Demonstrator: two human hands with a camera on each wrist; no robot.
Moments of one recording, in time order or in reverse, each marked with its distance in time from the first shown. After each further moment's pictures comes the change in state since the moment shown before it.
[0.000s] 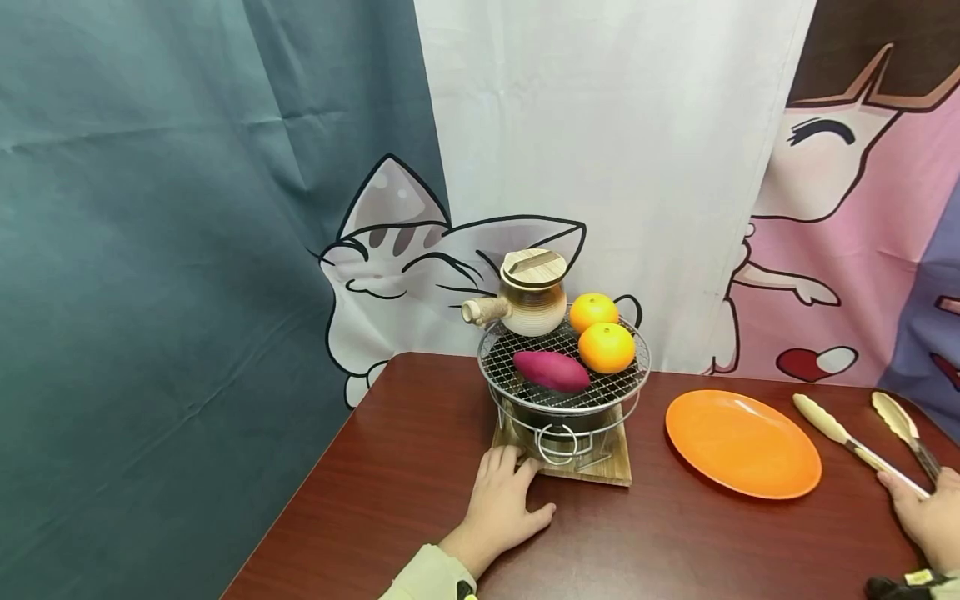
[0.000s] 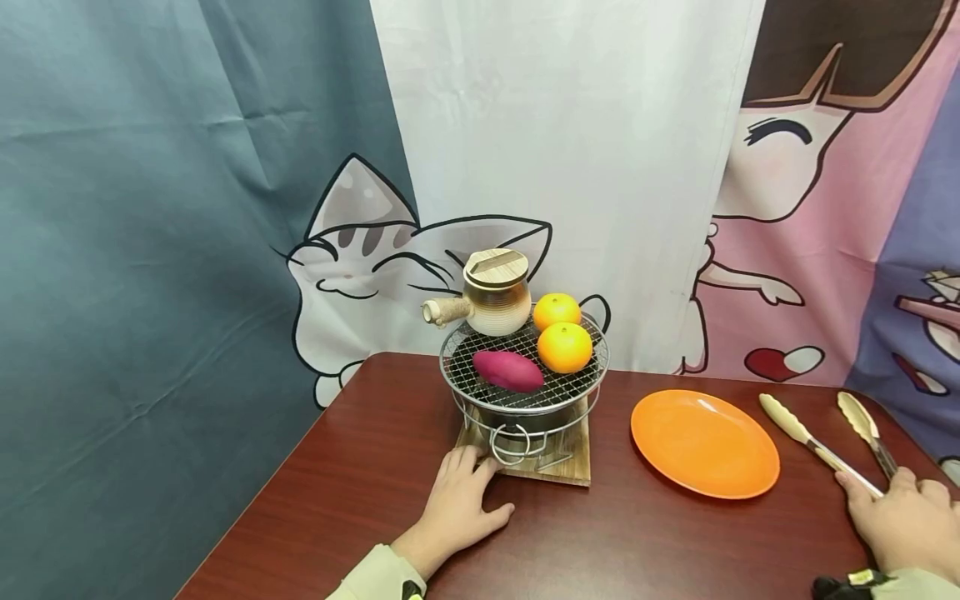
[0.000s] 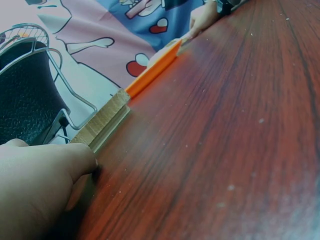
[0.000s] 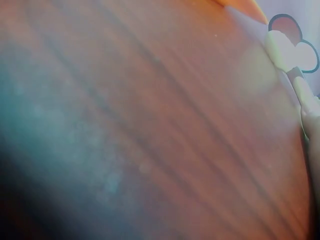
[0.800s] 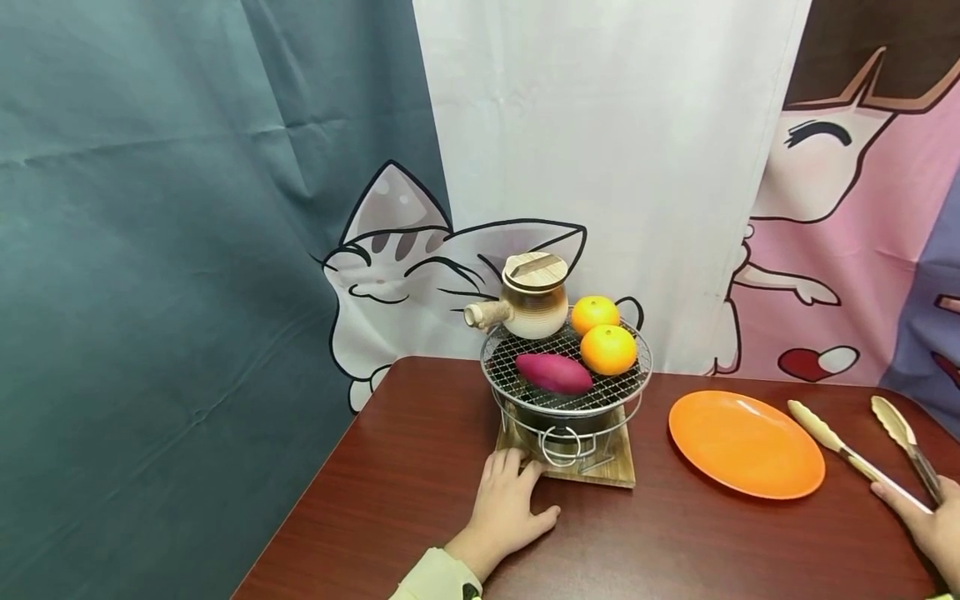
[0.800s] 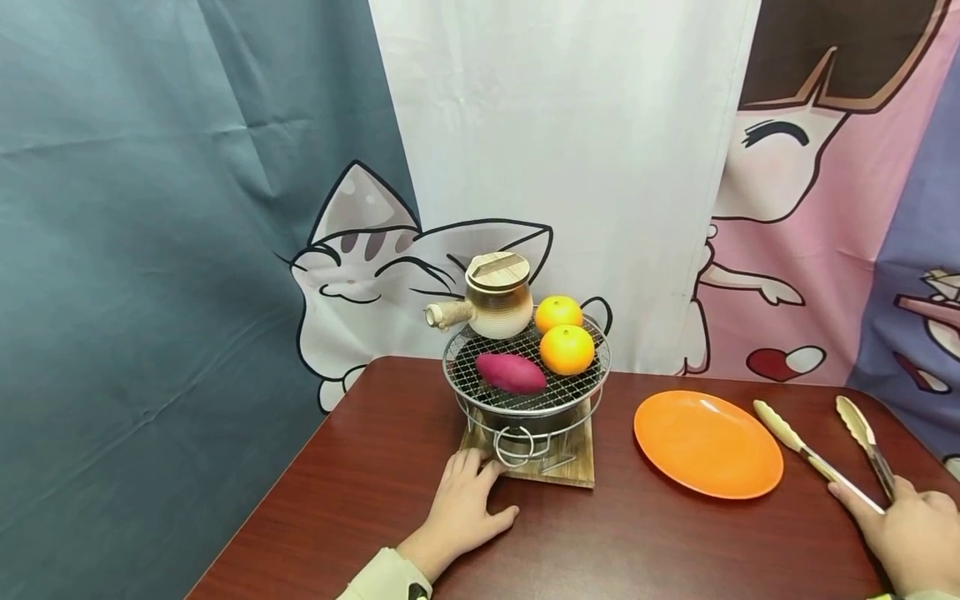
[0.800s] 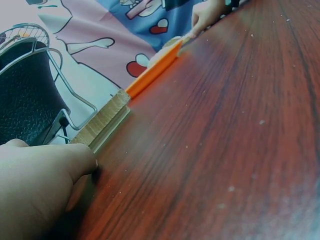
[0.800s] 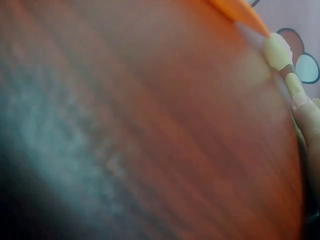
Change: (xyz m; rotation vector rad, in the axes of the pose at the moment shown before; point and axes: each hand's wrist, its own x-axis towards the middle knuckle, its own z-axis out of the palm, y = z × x) left_hand -0.001 0.001 0.002 0.006 -0.004 -0.001; right_hand -0.012 0.004 -0.008 0.236 -0.028 -0.092
